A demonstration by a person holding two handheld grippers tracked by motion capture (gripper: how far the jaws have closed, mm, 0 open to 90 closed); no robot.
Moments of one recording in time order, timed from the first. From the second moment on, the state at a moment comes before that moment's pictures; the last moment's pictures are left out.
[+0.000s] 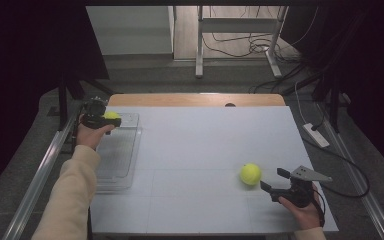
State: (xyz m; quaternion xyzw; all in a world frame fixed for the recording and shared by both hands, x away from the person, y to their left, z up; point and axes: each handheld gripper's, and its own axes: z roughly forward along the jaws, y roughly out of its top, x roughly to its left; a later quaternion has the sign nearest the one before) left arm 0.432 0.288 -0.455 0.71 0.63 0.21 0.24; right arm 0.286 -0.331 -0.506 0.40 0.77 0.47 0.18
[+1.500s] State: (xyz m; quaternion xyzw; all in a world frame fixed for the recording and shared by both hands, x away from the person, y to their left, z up) left arm 0.439 0.284 -0.483 0.72 0.64 0.20 0.19; right arm 0.286 -0.332 -0.507 0.40 0.77 0.47 0.18
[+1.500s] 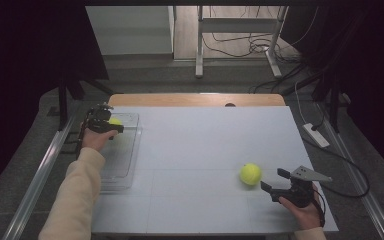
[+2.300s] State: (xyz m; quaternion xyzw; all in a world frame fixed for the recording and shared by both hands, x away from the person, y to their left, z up) left arm 0.424 0.287 -0.463 0.71 0.62 0.20 0.27; right arm 0.286 -0.333 -0.507 0.40 0.77 0.47 0.18
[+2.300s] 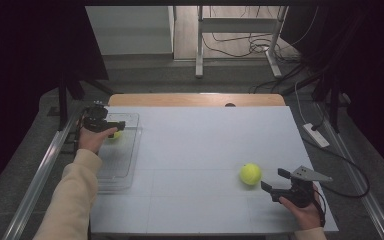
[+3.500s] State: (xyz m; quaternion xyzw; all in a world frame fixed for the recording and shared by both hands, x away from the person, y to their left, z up) left arm 0.389 0.283 -0.431 0.72 0.56 0.18 0.38; right arm 0.285 -0.333 -0.507 0.40 0.77 0.47 0.18
